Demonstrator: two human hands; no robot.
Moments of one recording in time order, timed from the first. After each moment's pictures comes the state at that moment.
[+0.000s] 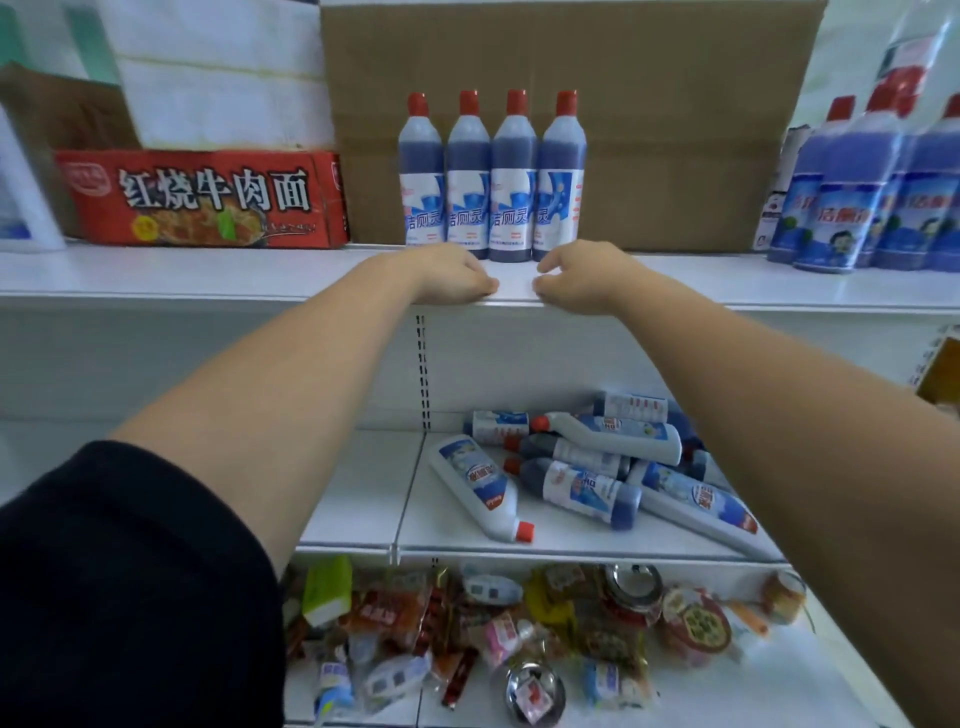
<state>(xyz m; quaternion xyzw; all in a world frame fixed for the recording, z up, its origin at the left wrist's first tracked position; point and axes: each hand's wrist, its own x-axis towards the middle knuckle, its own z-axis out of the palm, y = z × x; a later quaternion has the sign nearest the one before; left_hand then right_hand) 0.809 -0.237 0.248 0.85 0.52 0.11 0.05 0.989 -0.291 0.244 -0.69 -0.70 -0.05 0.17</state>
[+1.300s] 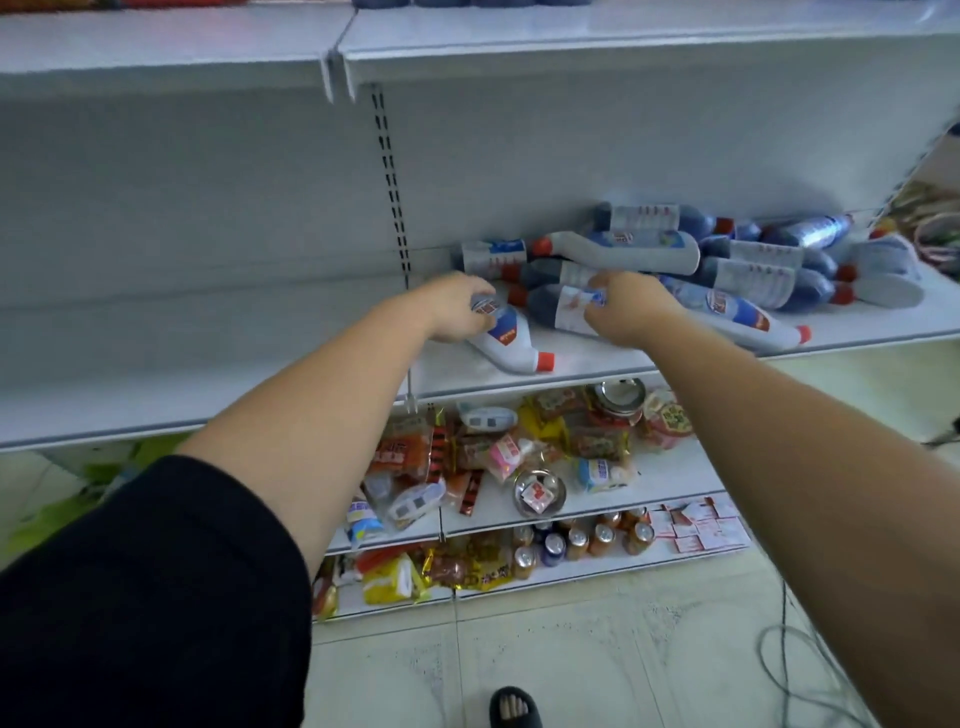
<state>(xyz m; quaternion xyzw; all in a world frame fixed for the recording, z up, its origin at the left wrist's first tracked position) 0.793 -0.213 0.018 0.87 0.45 0.00 0.18 0.994 -0.318 0.026 -0.82 -0.55 0.11 0.11</state>
